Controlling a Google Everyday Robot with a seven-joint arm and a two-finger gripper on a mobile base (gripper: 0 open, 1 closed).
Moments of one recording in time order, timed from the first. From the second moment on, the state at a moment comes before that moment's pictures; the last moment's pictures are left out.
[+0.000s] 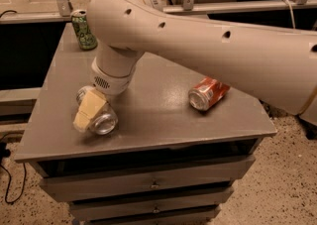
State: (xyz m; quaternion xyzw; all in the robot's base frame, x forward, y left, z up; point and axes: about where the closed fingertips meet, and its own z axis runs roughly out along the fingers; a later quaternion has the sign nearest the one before) arm 0.520 0.114 0.821 -0.52 0.84 0.11 0.15
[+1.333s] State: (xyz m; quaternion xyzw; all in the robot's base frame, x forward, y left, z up) arm 0.520 0.114 0.839 -0.52 0.84 0.11 0.15
